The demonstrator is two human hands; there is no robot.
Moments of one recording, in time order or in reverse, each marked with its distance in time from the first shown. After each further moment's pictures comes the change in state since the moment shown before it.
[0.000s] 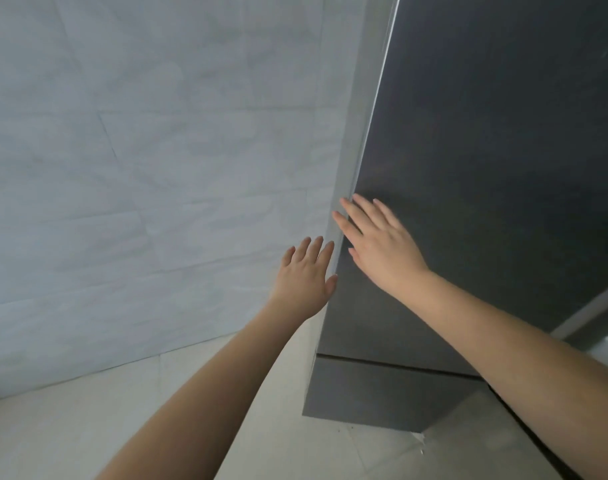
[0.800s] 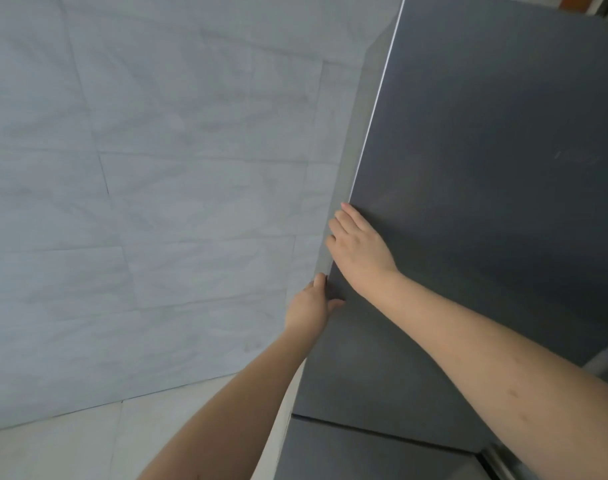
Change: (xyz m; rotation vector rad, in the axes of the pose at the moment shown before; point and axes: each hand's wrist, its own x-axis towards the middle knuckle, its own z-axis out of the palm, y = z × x) left_hand 0.090 0.032 0.020 -0.553 0.061 -0.306; right_hand 0.075 0.036 -0.032 -0.447 0.041 -0.113
